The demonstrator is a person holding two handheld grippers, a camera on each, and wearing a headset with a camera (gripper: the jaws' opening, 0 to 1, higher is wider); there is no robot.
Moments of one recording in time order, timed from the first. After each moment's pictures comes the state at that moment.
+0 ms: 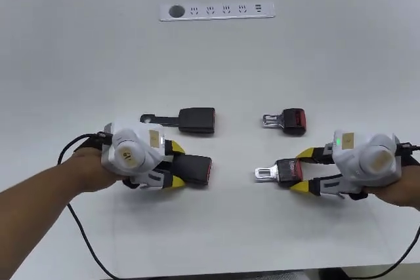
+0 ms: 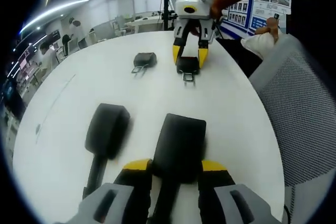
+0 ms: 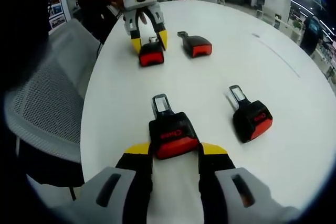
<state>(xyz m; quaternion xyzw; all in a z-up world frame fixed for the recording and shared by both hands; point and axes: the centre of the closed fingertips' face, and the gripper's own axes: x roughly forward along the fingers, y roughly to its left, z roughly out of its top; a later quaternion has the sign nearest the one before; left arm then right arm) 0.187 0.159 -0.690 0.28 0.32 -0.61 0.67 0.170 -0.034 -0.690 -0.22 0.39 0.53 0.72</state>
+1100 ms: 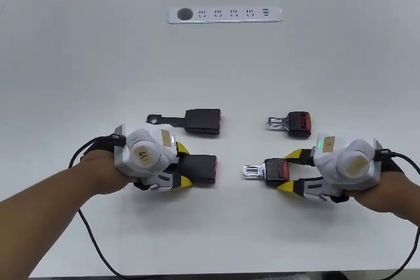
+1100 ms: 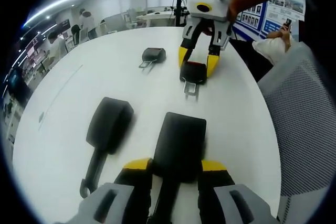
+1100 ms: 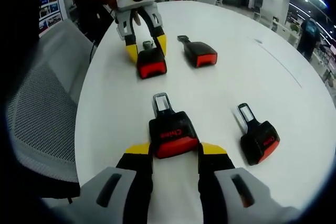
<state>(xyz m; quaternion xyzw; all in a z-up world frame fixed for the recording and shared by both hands) 0.184 0.162 -0.690 0.28 0.35 -0.58 0.69 0.175 0.003 -0.698 -0.24 0.37 0.52 0.74</state>
